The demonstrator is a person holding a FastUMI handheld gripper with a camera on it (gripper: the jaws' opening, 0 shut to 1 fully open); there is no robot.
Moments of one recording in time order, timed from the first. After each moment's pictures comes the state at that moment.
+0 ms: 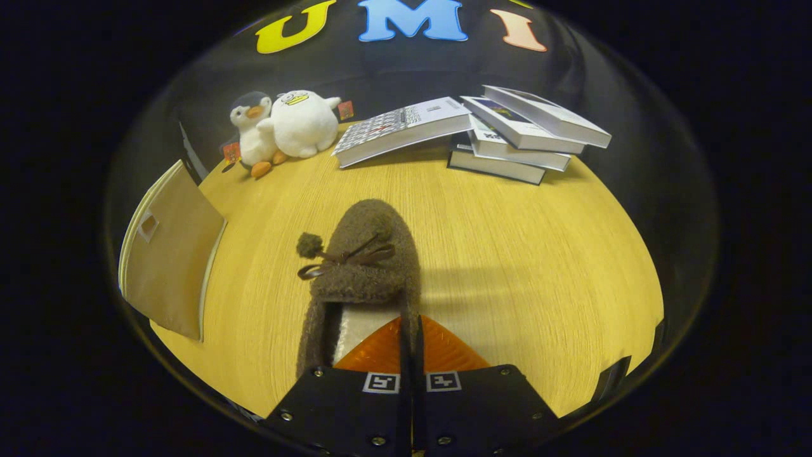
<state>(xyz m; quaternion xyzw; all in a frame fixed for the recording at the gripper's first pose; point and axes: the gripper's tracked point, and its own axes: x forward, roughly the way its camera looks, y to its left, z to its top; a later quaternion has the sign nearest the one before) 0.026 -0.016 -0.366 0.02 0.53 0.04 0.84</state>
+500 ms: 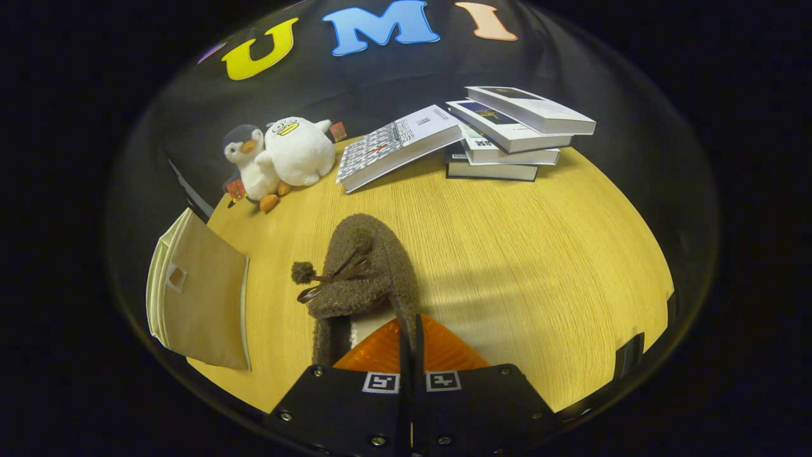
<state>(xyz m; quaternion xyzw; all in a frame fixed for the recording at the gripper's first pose) 0.036 0.015 -0.312 0.10 0.53 0.03 0.84</state>
